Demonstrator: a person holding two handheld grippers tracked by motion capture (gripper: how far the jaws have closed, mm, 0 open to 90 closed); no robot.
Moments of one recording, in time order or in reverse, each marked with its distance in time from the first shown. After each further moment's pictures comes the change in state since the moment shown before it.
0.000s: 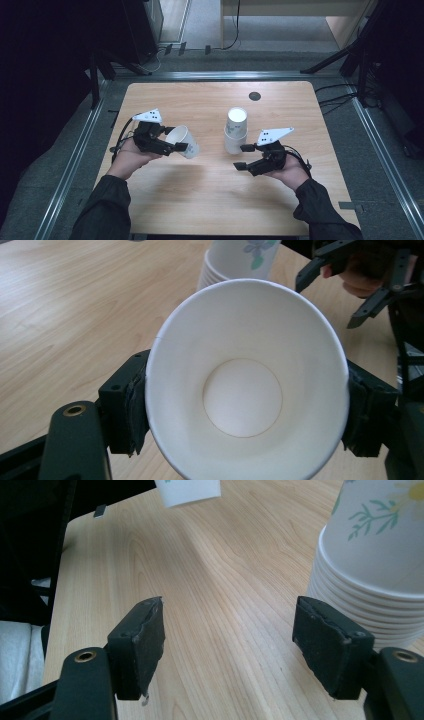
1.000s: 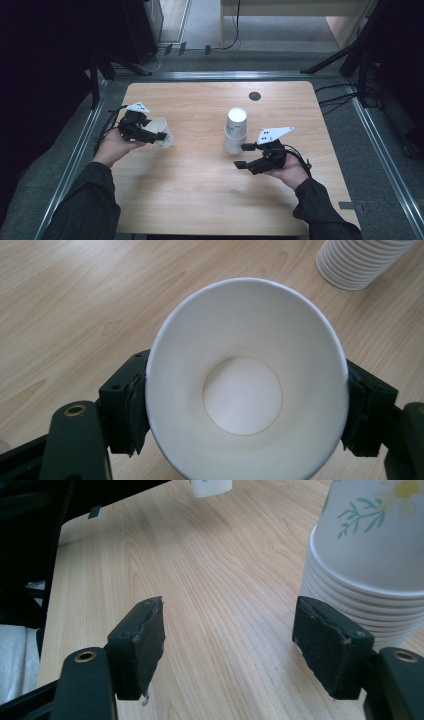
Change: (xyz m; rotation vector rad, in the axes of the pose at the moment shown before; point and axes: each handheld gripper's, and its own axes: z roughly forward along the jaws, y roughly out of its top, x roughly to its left) left arm 0.063 -0.013 -0.016 0.192 0.266 -0.049; right arm -0.003 0.000 0.001 0.002 -0.011 0.012
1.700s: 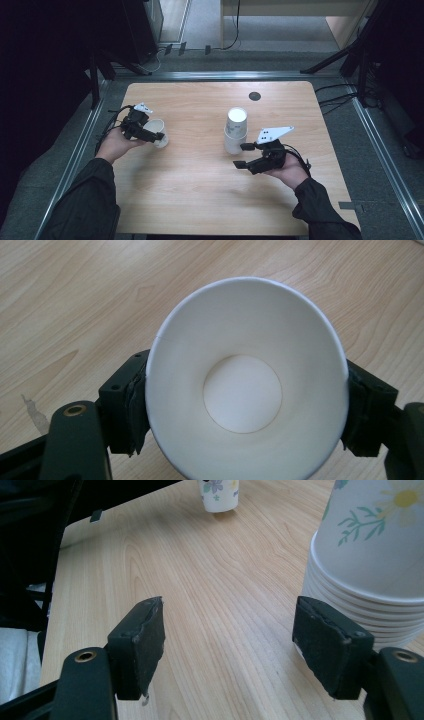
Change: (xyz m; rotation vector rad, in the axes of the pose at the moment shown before) left arm 0.016 -0.005 0.022 0.120 0.098 0.000; right arm 0.001 0.002 0.000 -0.009 0.003 0.003
